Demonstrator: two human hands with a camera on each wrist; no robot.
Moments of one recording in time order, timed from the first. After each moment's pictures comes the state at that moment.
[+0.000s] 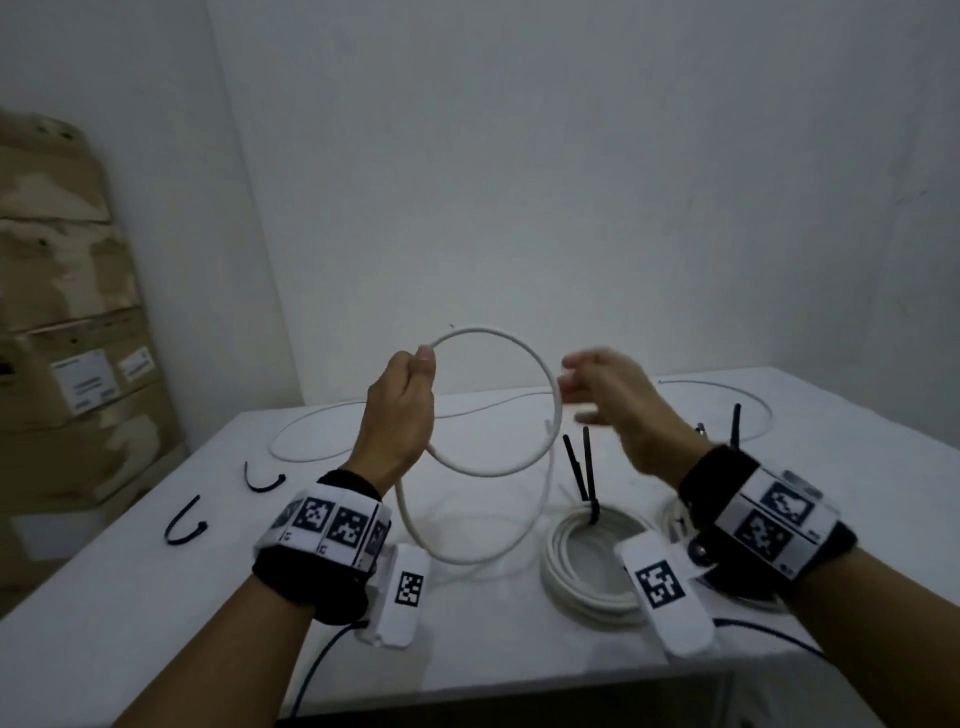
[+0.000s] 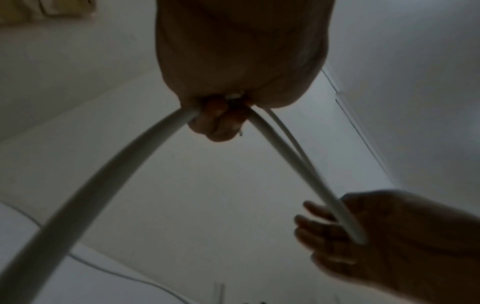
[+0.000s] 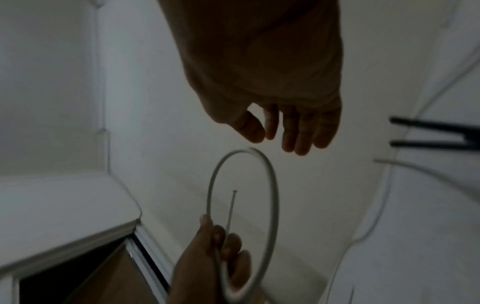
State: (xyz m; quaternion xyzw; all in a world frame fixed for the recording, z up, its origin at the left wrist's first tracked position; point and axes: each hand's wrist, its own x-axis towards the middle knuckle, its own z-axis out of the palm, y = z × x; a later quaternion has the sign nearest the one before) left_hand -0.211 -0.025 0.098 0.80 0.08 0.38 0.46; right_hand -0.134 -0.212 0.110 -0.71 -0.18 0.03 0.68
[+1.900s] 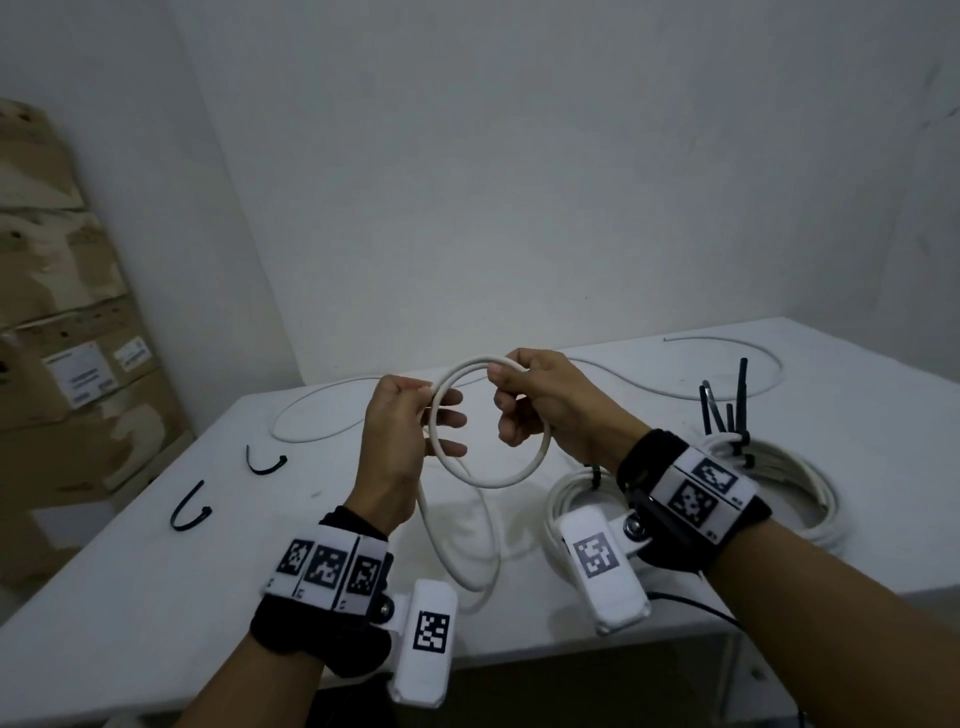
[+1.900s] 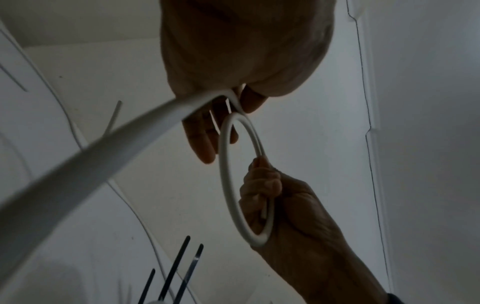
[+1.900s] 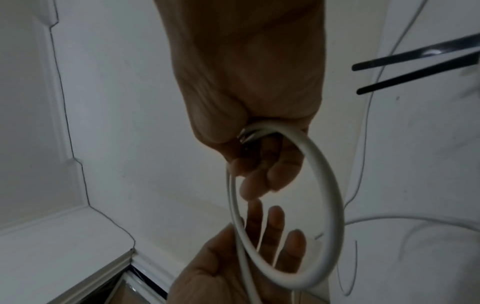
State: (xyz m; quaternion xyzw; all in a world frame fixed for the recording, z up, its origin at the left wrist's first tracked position) left_hand -0.229 -0.051 0.071 0.67 0.10 0.32 0.66; right_hand -0.138 -0.180 0.081 -0.62 -0.32 0.18 0.69
